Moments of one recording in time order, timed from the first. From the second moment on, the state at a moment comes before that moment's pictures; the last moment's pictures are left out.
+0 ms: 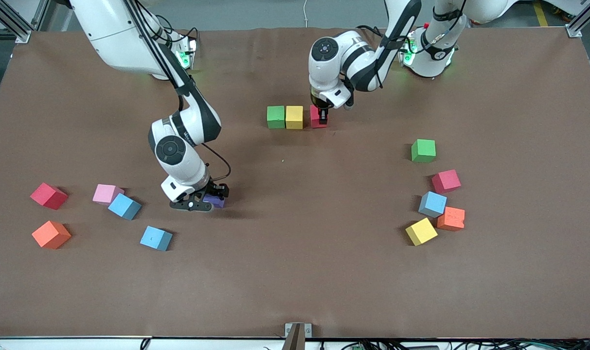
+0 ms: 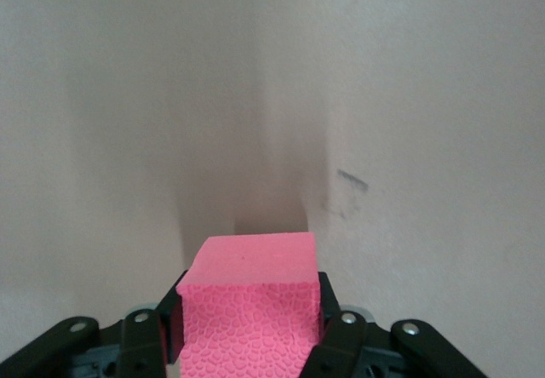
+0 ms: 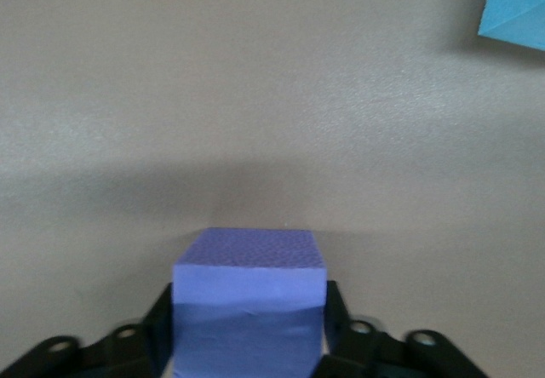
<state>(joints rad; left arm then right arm) -0.97 0.29 -0.06 -2.31 -0.01 2.57 -2.57 0.41 0.51 -0.01 -1.98 -0.02 2.53 0.50</state>
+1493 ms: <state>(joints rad) -0.98 0.37 -0.07 -2.25 -0.01 2.59 -2.55 0.53 0.44 0.00 -1.89 -0.02 2.26 0.65</state>
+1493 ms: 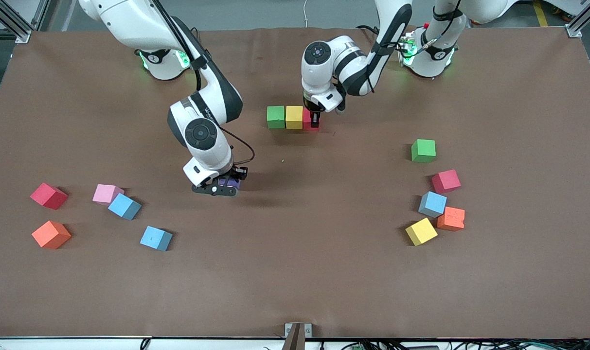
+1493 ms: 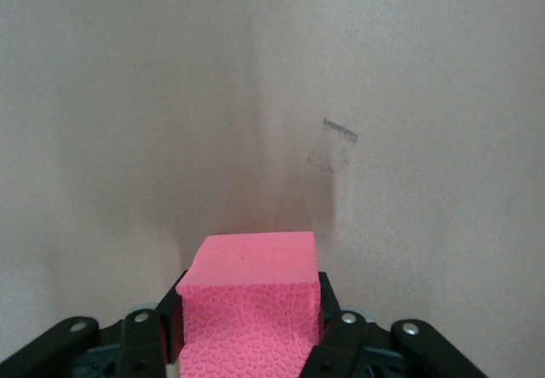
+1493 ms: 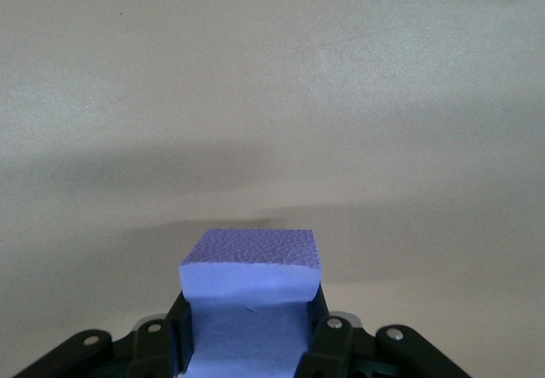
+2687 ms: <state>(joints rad) -0.96 0.23 -0.06 -2.19 -0.01 2.42 -2.49 0.62 0.44 0.01 -1.92 0.08 2.28 0.70</state>
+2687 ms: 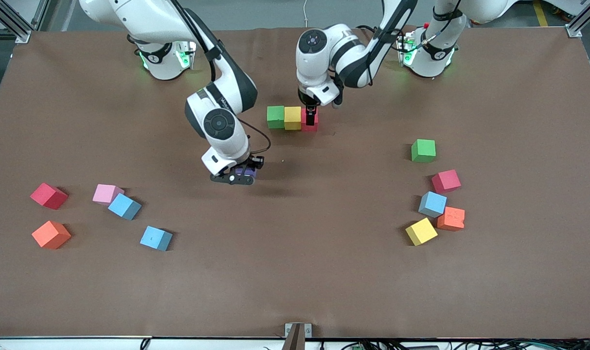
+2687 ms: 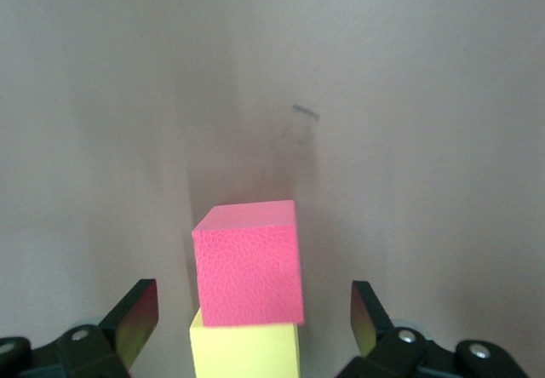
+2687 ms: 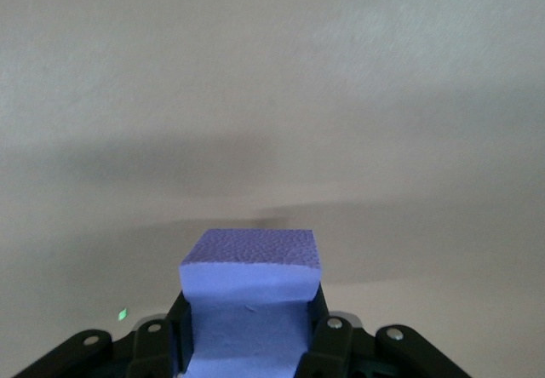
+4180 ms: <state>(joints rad) -0.20 0.51 -0.05 -1.78 0.15 2.40 -1.64 0.88 0.34 0.00 -2.21 0.08 2.61 0.93</state>
